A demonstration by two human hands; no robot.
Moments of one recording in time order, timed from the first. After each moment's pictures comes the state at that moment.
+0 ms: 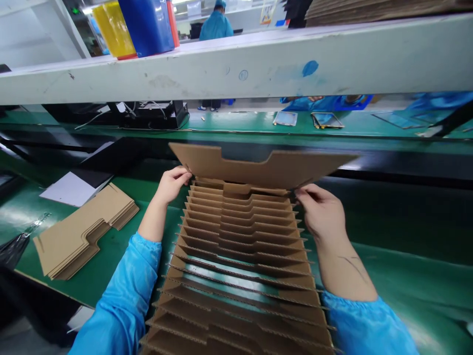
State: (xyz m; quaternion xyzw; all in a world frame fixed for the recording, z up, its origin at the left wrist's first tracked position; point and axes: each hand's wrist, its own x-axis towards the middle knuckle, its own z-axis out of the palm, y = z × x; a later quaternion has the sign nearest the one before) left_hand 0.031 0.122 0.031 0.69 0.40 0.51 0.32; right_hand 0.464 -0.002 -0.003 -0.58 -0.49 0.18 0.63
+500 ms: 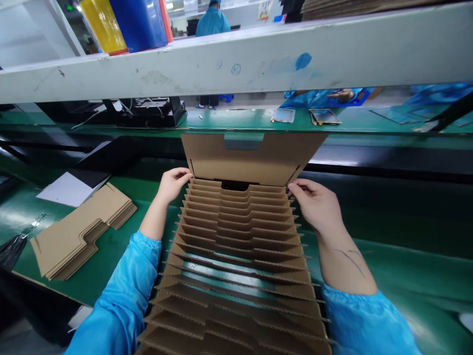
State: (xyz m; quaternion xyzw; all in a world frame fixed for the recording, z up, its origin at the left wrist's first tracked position) left_hand 0.042 0.132 0.011 0.66 0.42 0.54 0.32; right_hand 0.480 0.009 -0.008 -0.63 -0.50 0.14 0.58
